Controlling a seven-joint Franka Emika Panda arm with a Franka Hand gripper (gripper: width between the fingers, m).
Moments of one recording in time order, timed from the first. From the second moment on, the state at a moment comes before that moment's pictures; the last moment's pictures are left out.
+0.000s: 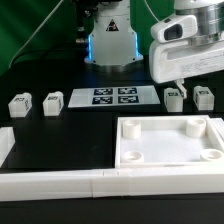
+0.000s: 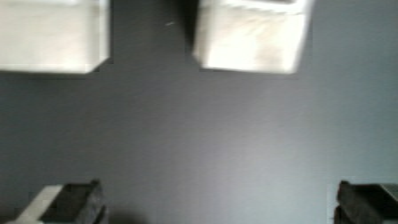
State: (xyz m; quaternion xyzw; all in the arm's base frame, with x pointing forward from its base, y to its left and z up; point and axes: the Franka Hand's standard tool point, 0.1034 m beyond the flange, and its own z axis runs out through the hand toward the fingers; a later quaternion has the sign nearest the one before) arm 0.436 0.166 0.045 -1.00 -0.03 -0.01 0.07
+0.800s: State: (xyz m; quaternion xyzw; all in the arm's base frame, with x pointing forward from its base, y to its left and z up) arm 0.418 0.192 0.045 -0.94 -0.02 0.33 0.05
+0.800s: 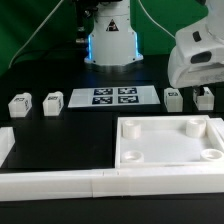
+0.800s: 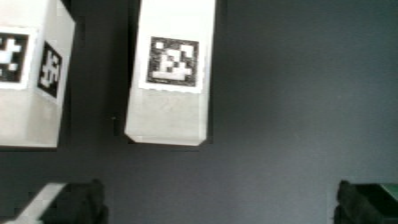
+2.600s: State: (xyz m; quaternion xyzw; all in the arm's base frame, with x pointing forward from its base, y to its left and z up) arm 0.407 0.186 0.023 -0.91 -0.02 0.42 0.01
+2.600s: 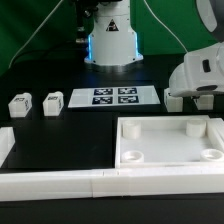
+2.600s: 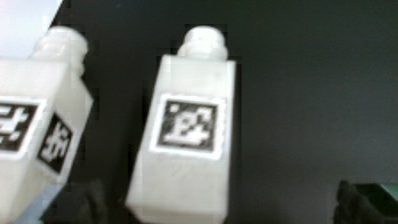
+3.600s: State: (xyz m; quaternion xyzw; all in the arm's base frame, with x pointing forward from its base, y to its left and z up) arm 0.388 0.179 0.009 -0.90 -0.02 0.45 0.01
